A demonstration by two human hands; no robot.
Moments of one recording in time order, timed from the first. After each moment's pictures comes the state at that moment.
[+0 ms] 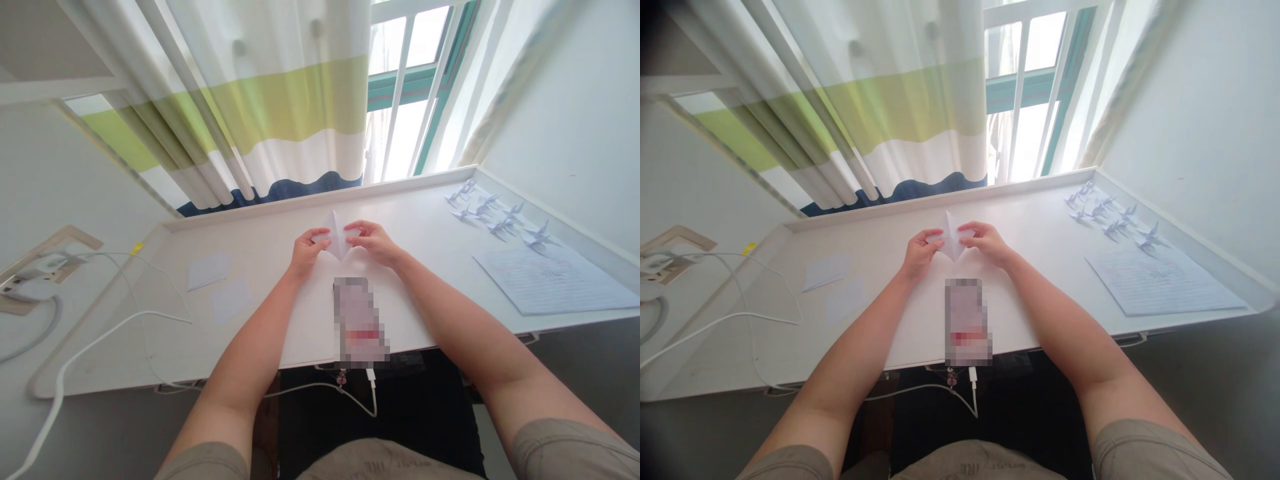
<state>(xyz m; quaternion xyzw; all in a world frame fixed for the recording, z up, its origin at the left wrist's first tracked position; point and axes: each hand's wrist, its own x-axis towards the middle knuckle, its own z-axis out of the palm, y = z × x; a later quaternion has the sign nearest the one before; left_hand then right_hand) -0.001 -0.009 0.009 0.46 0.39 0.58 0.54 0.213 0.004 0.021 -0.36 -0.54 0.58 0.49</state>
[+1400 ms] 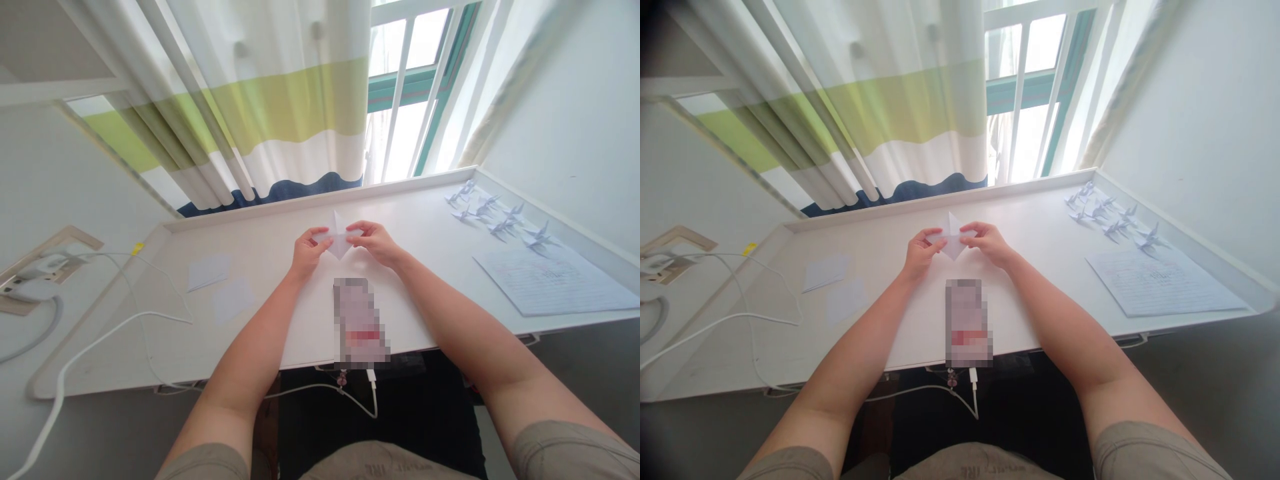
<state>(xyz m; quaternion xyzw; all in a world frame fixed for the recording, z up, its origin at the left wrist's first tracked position) 0.002 -0.012 0.011 0.50 0.42 0.60 0.47 0.213 0.010 0.015 -0.37 -0.54 0.56 0.51</state>
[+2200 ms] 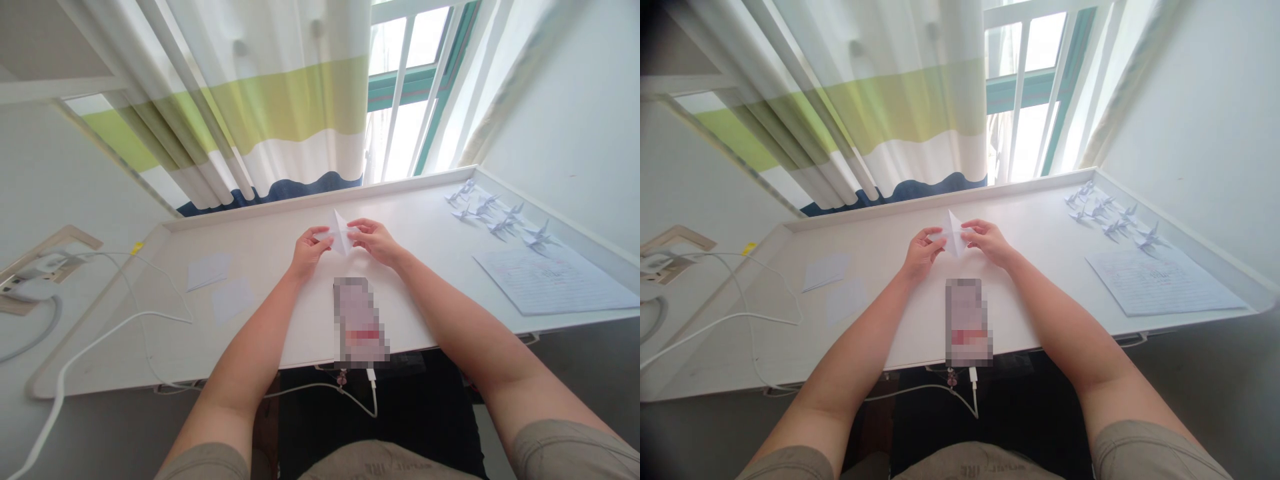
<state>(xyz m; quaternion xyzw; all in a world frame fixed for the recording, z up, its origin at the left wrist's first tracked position) 0.002 -0.012 0.011 0.47 0.38 0.57 0.56 0.214 0.010 0.012 -0.34 -0.50 0.61 0.50</state>
